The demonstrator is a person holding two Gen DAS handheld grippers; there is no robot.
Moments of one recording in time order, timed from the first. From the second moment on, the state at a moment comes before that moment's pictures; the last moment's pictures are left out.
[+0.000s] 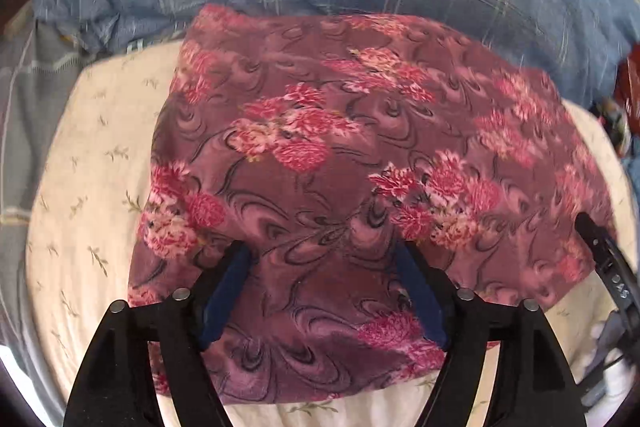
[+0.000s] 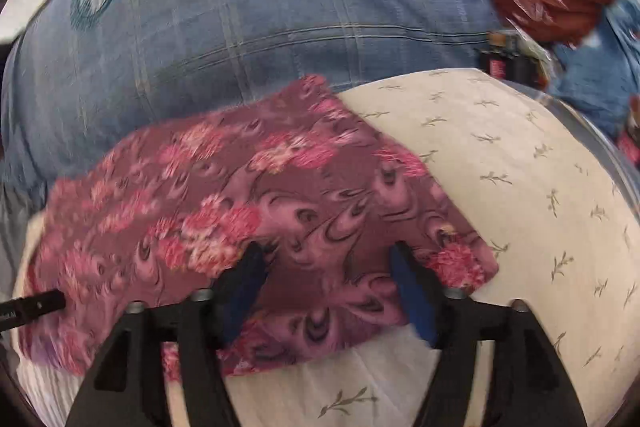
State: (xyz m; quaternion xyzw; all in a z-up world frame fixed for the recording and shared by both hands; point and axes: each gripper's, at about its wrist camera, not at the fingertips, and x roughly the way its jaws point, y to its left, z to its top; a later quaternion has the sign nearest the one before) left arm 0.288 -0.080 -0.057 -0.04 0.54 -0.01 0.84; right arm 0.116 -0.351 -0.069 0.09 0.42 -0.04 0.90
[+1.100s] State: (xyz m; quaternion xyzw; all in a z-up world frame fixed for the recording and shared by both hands) left arm 0.312 0.009 -0.041 -0.14 0.54 0.03 0.83; right arm 0.107 -0.328 -0.055 0.07 0.39 -0.06 0.92
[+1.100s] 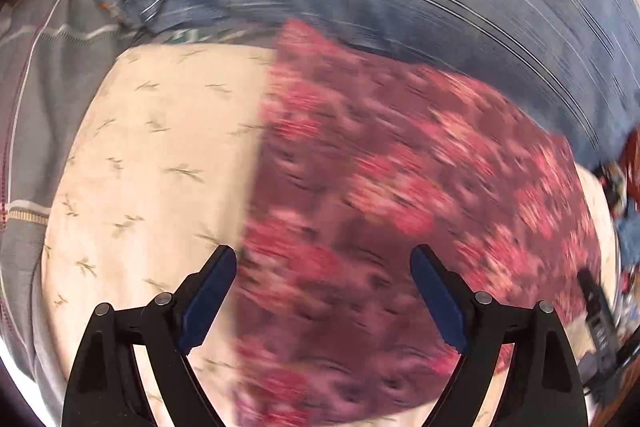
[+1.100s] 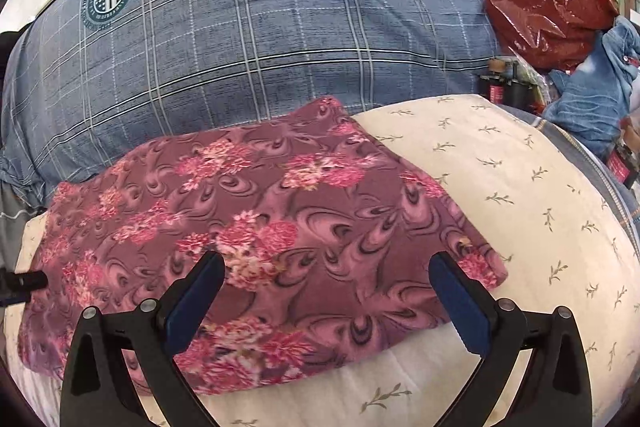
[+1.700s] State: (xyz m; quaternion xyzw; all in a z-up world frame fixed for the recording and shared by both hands) left arm 0.385 0.103 -0.057 -0.23 0.58 0.00 0.78; right arm 0.075 -0.195 -0.049 -0.05 0.38 0.15 0.91
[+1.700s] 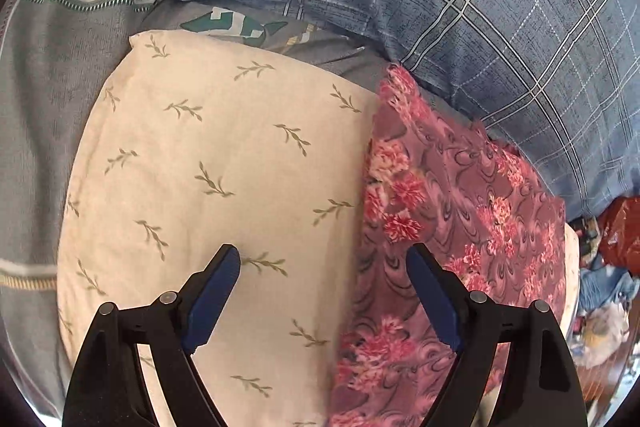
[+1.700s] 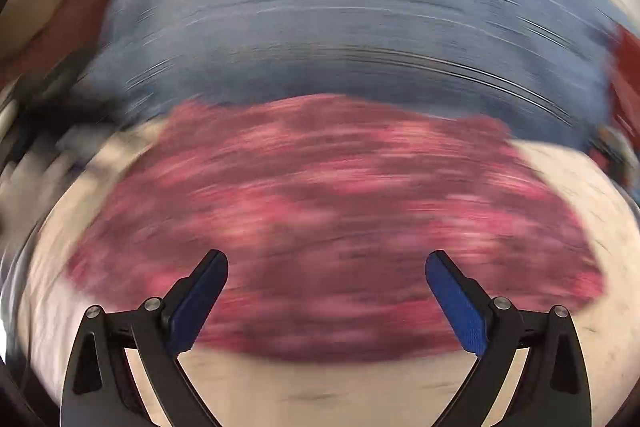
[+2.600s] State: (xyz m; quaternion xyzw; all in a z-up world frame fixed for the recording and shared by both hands) left arm 0.464 0.073 -0.093 -0.25 0.63 -0.11 0.73; right arm 0.053 -0.058 -0.053 -0.18 0.31 0.20 0.91
